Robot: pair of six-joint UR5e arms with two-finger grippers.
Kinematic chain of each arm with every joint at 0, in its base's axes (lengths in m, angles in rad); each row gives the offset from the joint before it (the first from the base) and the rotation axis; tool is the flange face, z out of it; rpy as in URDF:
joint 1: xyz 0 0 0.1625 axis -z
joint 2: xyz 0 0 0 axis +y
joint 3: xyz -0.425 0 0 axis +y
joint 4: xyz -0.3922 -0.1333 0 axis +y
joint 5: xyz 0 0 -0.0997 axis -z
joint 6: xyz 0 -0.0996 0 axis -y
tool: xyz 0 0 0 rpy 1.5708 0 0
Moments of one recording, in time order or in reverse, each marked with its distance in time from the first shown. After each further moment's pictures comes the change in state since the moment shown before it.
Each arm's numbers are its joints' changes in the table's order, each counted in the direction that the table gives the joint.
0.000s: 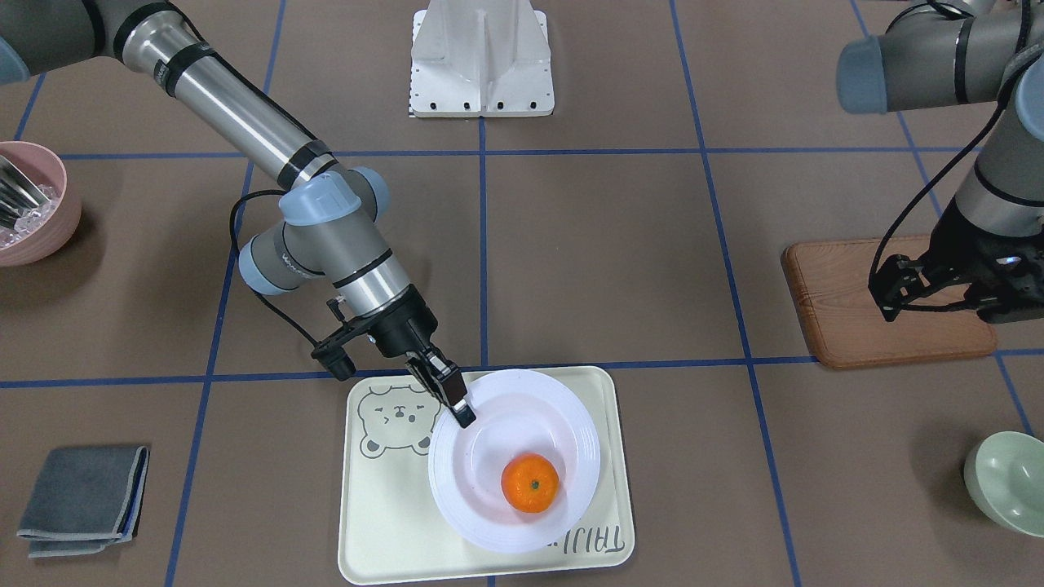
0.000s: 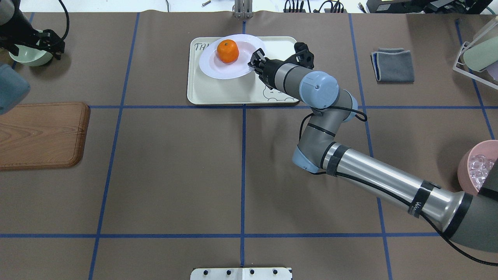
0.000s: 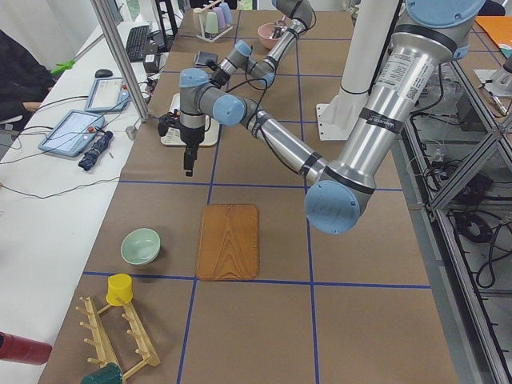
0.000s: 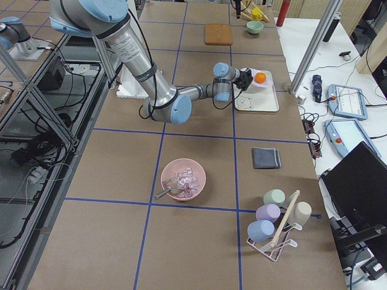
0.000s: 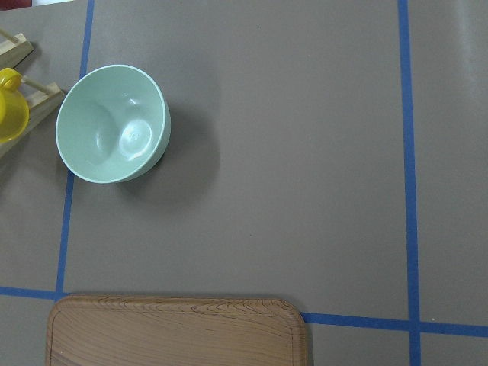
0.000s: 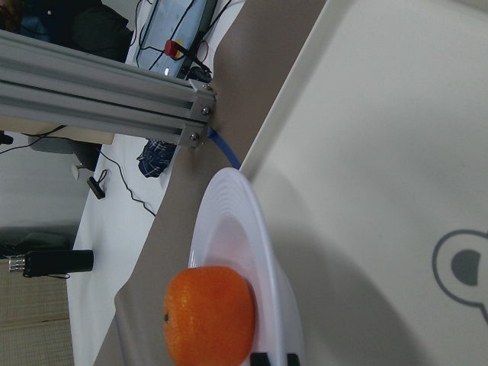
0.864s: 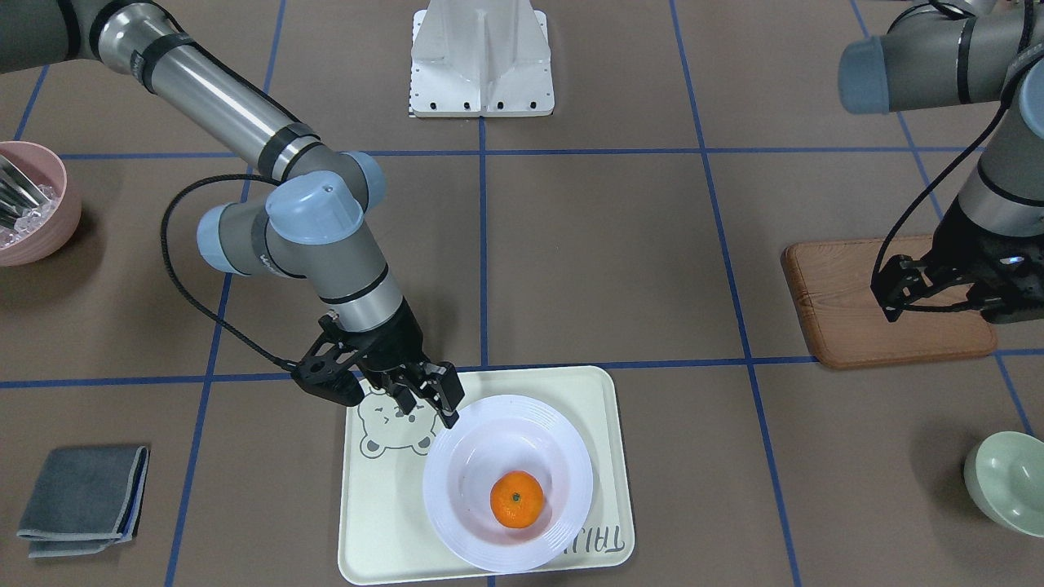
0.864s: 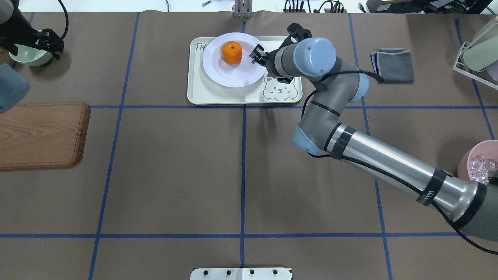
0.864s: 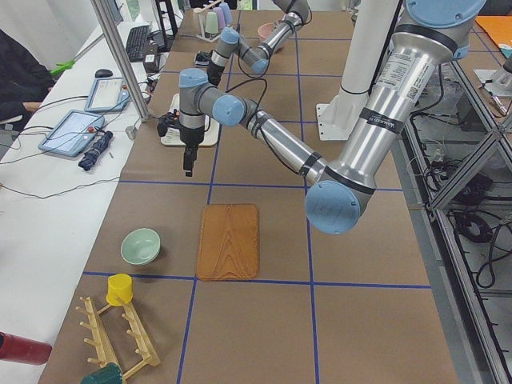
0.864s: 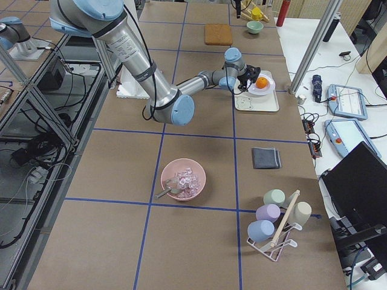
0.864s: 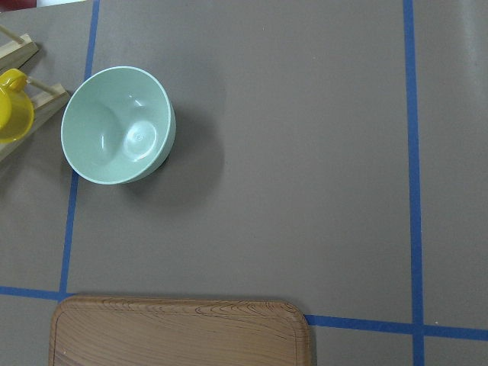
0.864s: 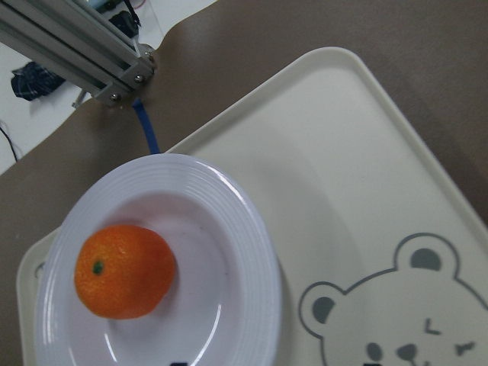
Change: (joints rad) left arm 0.010 0.000 -0.003 -0.003 -0.002 0.000; right arm -0.106 0.057 -0.319 0.662 0.330 -0.487
